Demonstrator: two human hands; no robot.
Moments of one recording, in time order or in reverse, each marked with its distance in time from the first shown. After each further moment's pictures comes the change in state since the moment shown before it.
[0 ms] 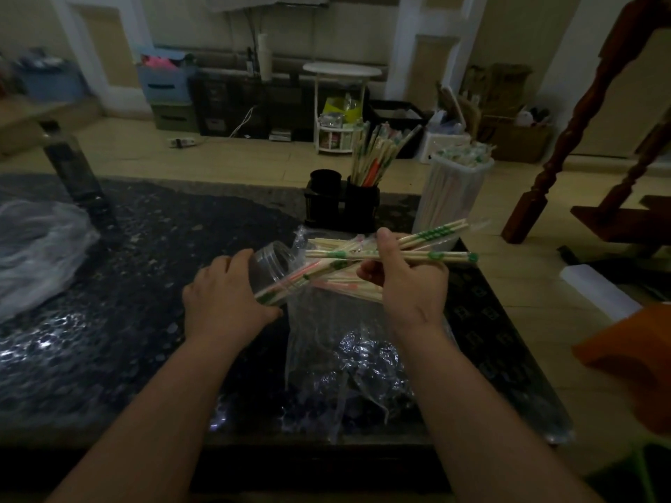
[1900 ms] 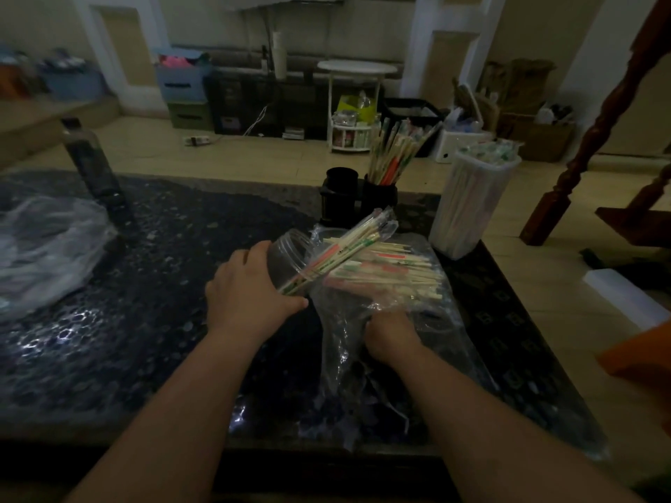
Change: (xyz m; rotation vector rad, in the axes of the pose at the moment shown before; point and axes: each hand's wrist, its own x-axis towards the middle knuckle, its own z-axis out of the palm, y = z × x) left_hand 0.008 0.003 0.000 -0.127 0.006 -0.037; right_hand 0.034 0.122 -0.020 -1.673 -0.657 0.050
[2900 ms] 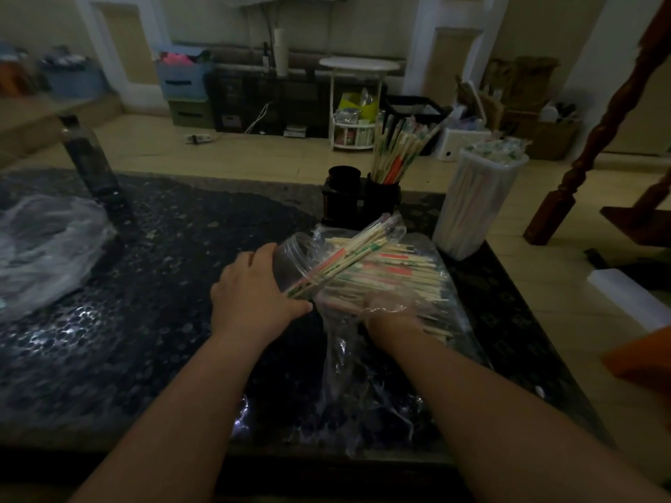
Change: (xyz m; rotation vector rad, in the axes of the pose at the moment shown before) left_hand 0.004 0.001 0.004 -0.027 -0.048 0.015; right_hand 0.017 -0.007 -0.021 -0.062 -0.144 -0.030
